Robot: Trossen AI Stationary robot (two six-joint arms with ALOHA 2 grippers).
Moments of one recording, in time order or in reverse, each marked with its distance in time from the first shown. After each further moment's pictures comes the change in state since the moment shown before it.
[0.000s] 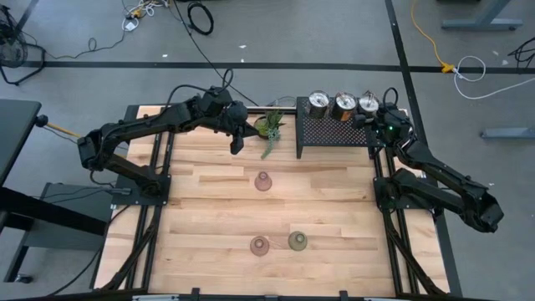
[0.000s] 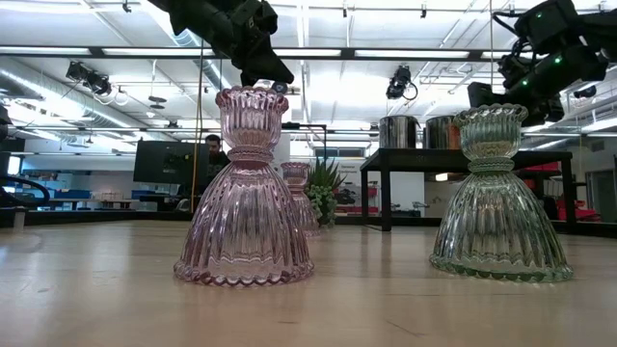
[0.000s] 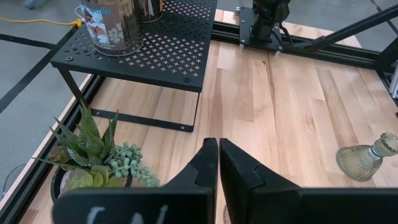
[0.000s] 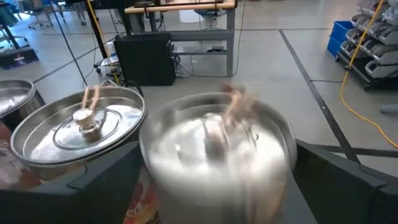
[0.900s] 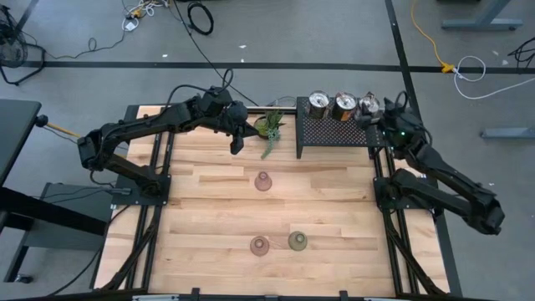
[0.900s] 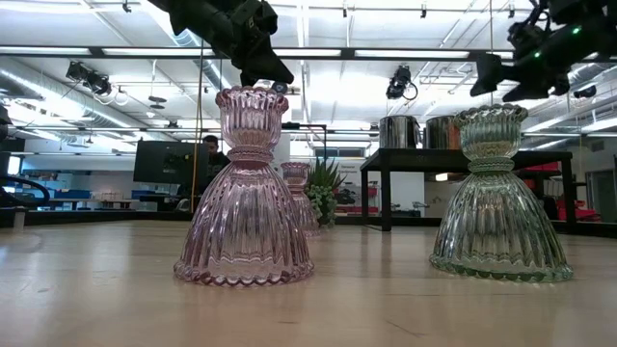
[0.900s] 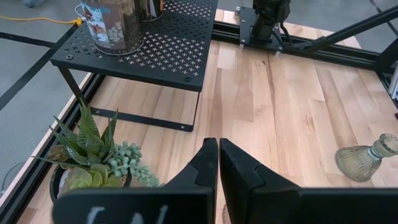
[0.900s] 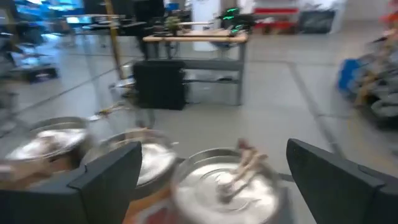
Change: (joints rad) left arm 0.000 0.000 0.000 -0.002 0.000 -0.008; right arm 0.114 -0.137 0.070 -0.072 0.069 -0.103
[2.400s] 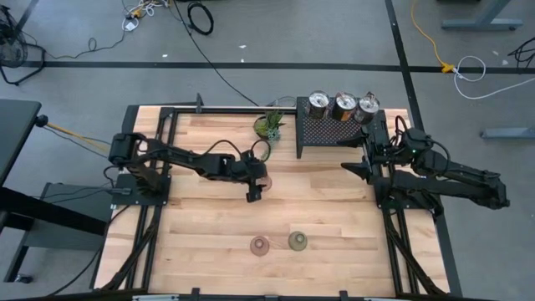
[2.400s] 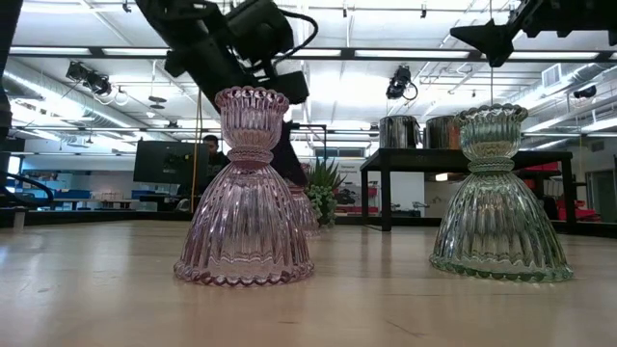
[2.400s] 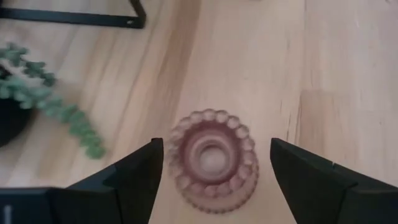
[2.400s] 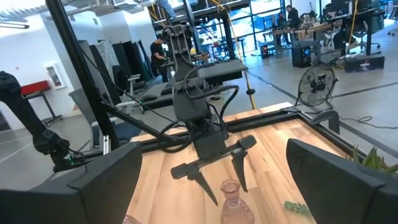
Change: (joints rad) left arm -0.450 0.307 -0.211 0.256 -0.529 -0.150; right arm 0.455 -0.078 0.015 0.058 -0.839 0.139
